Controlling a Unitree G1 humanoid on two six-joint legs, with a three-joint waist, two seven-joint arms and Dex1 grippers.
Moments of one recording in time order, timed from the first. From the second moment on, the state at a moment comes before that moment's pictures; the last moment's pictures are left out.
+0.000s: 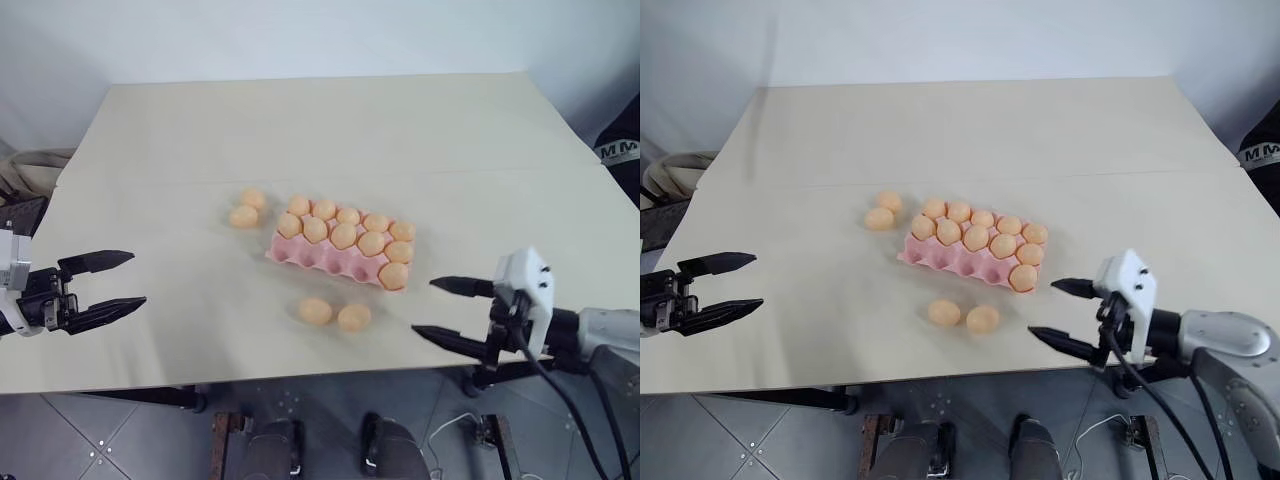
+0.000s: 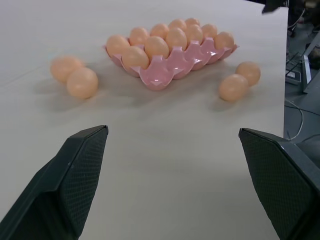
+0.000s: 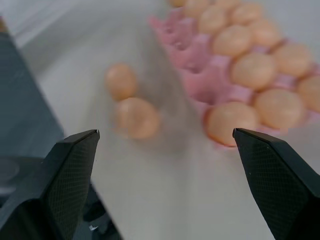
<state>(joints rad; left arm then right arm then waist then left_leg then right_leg) -0.17 0.96 0.51 0.31 -0.60 0.20 -1.47 0.00 -0.88 -0.28 -0.66 0.75 0.76 0.85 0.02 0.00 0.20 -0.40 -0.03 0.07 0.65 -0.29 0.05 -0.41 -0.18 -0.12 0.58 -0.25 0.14</state>
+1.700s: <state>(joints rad) -0.15 0.83 0.51 0.21 -0.64 0.17 -1.35 -0.33 -0.56 0.27 -0.26 0.33 0.53 0.86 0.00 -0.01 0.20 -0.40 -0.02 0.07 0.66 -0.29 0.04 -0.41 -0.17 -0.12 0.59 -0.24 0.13</state>
